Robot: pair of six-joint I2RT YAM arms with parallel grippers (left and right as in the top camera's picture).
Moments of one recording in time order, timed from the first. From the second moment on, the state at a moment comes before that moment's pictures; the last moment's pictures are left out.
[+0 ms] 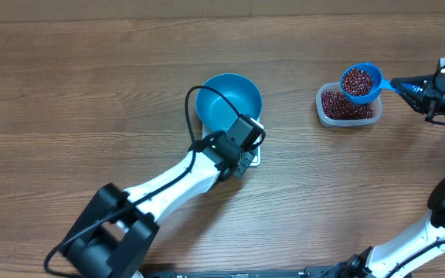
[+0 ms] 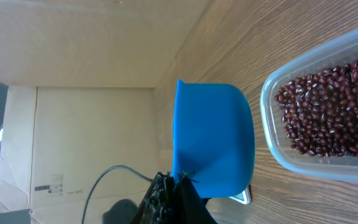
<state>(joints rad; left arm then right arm) -0.74 1.73 1.05 -0.41 -0.18 -0.05 -0.63 2.01 1.73 -1.41 -1.26 -0.24</state>
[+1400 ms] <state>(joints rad) -0.77 1.28 1.05 -0.64 -0.16 -0.05 -0.63 2.01 1.73 -1.40 -1.24 -0.24</state>
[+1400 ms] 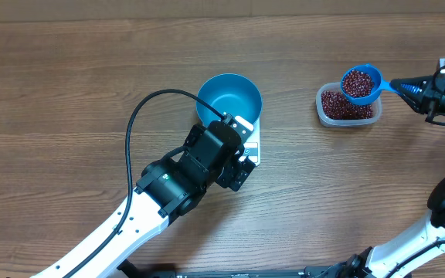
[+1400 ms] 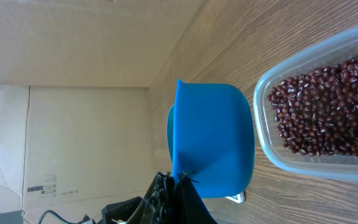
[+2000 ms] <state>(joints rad) -0.70 1.27 1.05 -0.75 -0.12 -0.08 -0.63 2.01 1.73 -1.40 -1.24 -0.24</state>
